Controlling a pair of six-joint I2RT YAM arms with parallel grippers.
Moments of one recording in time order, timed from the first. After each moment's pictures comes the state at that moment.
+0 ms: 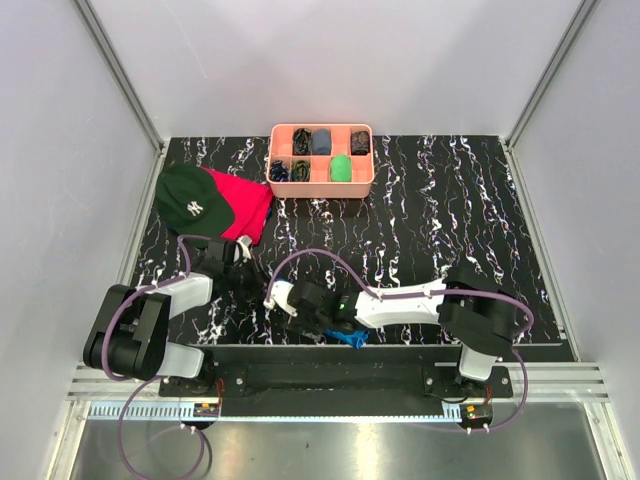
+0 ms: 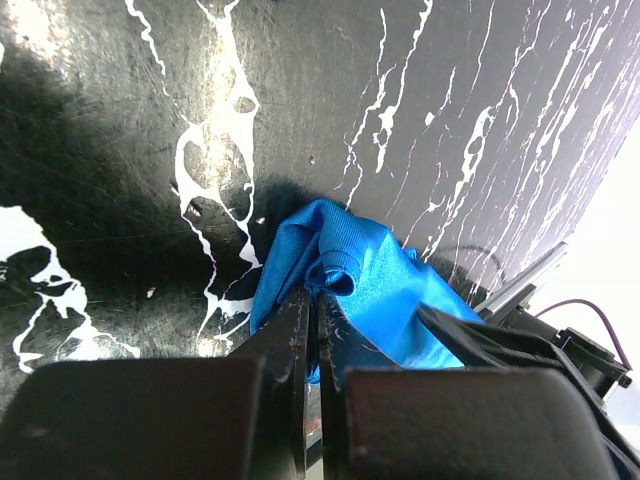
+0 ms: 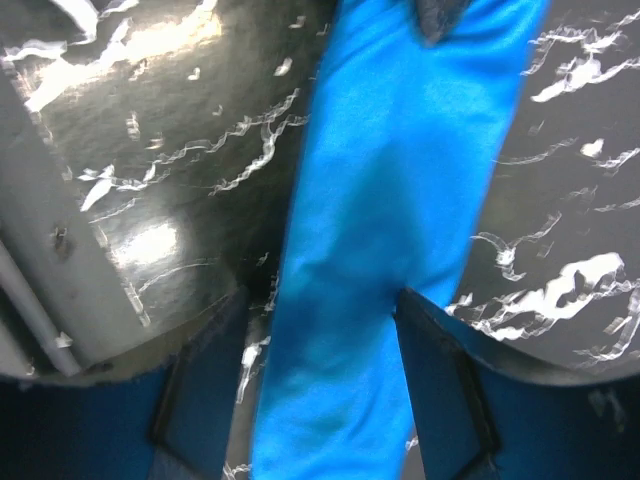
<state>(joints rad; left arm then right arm) -0.22 1.37 0.44 -0.04 0.56 -0.73 1.24 1.75 0.98 -0.15 0.15 -0.12</state>
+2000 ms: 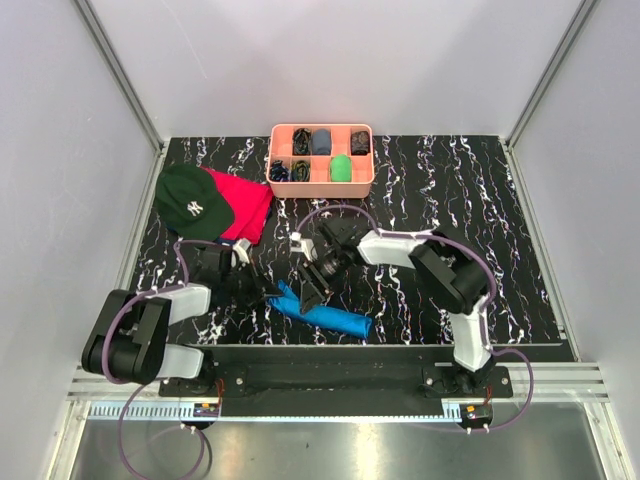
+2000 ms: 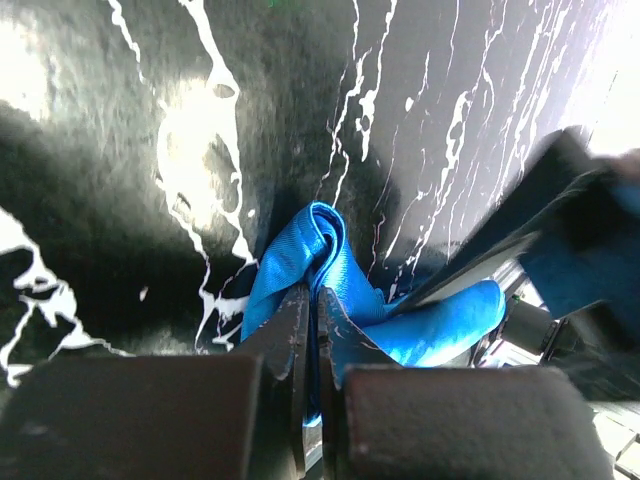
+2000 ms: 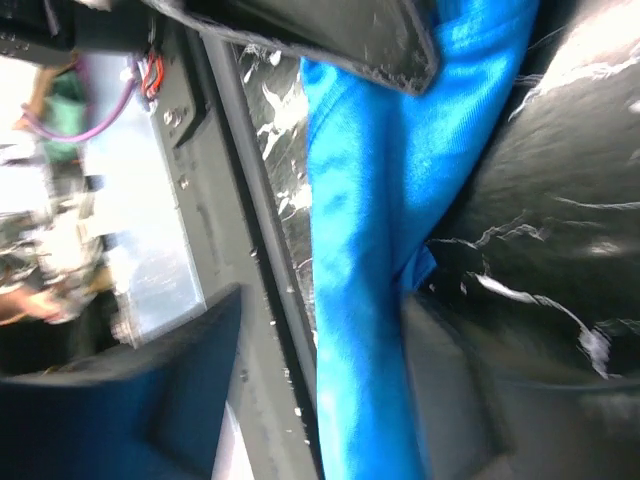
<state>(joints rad) -0.21 1.35 0.33 0.15 0.61 -0.73 0.78 2.03 1.22 -0.30 -0.95 0.14</state>
